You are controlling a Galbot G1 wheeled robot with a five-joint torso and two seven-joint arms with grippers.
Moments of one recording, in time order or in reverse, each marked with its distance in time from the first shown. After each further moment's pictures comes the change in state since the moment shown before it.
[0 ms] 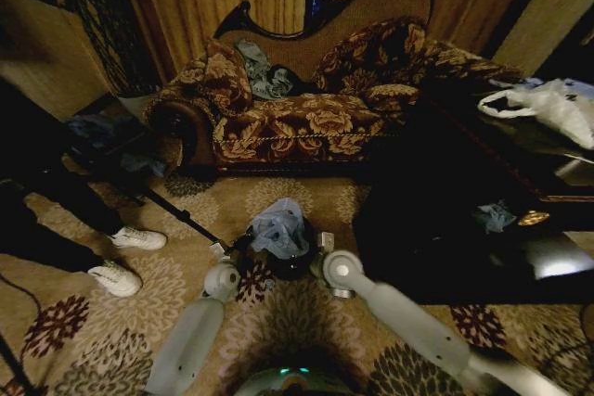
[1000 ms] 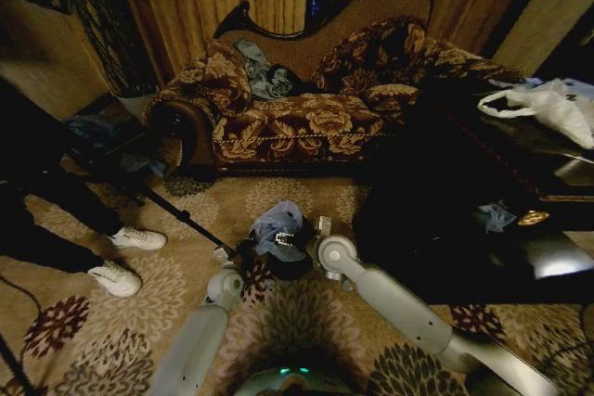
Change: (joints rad) left arm 0.038 -0.035 0.000 -0.016 0.060 -0.006 -0.001; right arm 0.075 0.176 0.012 -0.257 -0.252 0.073 -0.212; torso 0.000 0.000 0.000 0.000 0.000
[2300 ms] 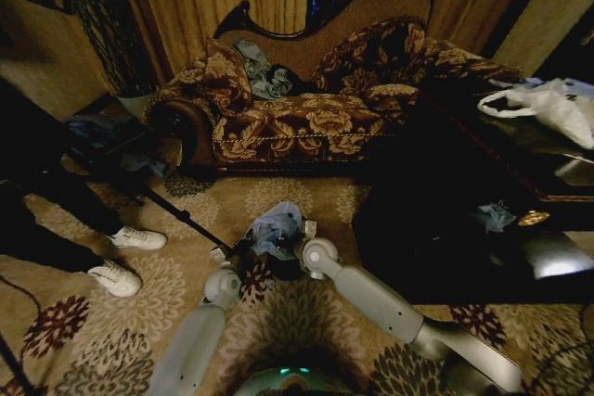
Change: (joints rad) left arm -0.001 0.015 -0.015 0.019 -0.012 -0.024 0.024; right arm 0.003 0.076 -0.070 -0.151 -0.073 0.136 -0.112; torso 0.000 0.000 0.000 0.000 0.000
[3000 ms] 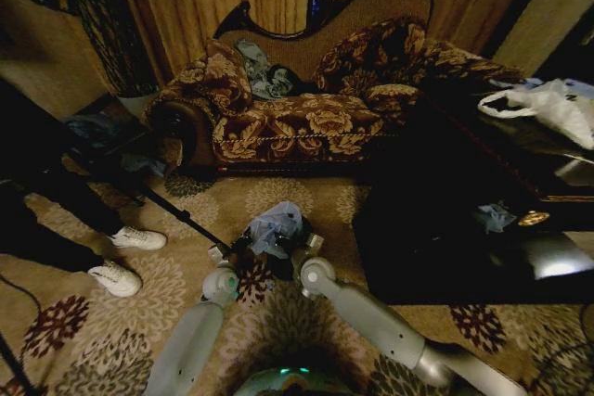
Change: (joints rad) left arm -0.018 0.013 0.003 0.030 -0.020 -0.017 0.020; right arm -0.145 -0.026 0.047 0.074 0.086 0.375 -0.132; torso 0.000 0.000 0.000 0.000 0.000
